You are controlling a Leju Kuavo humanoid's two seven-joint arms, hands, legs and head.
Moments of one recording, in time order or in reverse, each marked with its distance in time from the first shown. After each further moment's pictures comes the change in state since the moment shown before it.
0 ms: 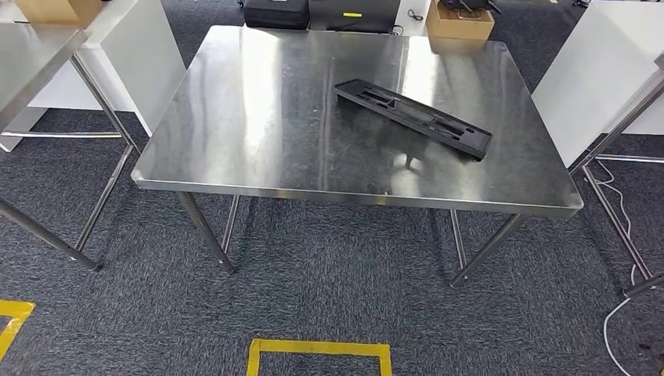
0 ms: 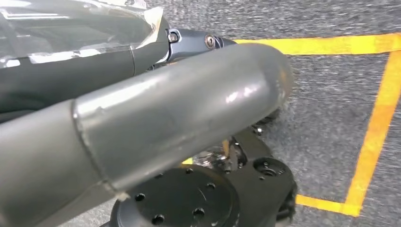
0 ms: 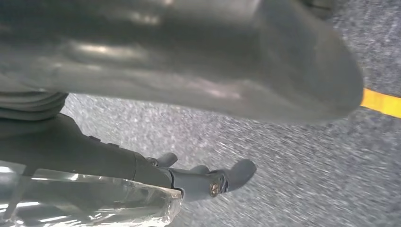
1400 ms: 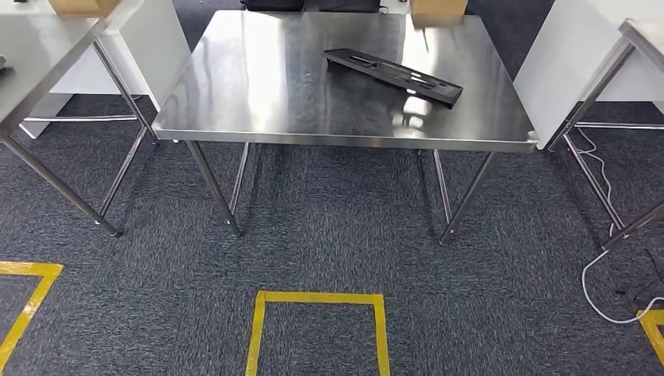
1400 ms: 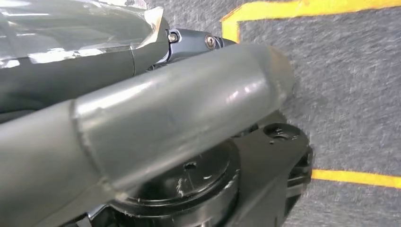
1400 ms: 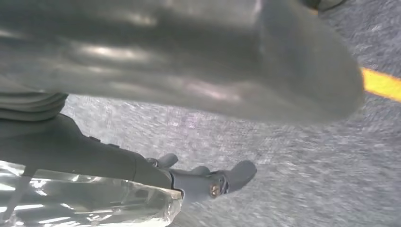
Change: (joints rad) left arm -0.020 -0.042 -0.029 -0.004 -0.021 -0.006 0.019; right arm 0.005 -0.028 0.043 0.017 0.046 0.013 0.028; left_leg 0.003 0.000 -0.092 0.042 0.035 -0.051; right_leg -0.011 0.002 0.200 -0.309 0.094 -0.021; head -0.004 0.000
